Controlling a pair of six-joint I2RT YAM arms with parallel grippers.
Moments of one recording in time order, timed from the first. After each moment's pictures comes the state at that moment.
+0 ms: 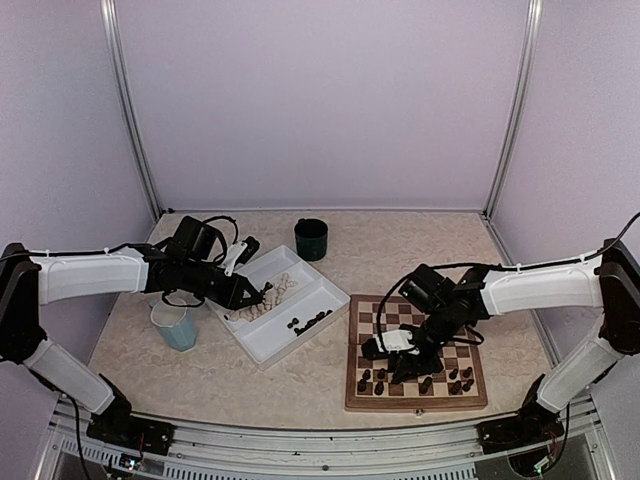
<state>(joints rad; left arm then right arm) -0.56 1.46 0.88 -0.25 0.38 -0.11 0.84 1.52 0.83 -0.59 -0.44 -0.80</state>
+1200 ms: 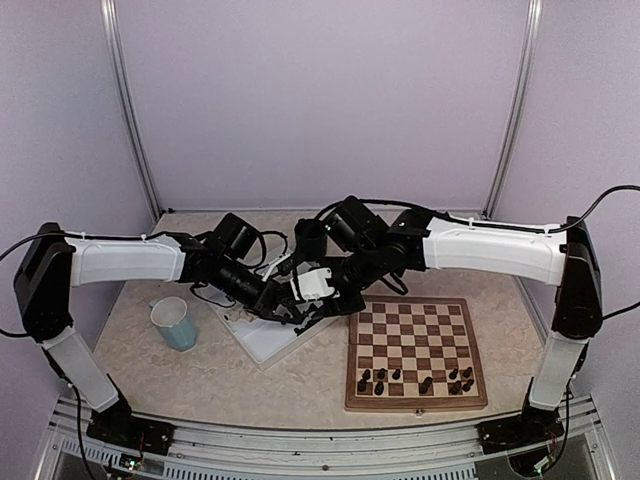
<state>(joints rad) -0.70 1.66 1.08 -0.36 0.80 -0.20 1.00 1.83 1.56 -0.64 -0.20 -0.98</state>
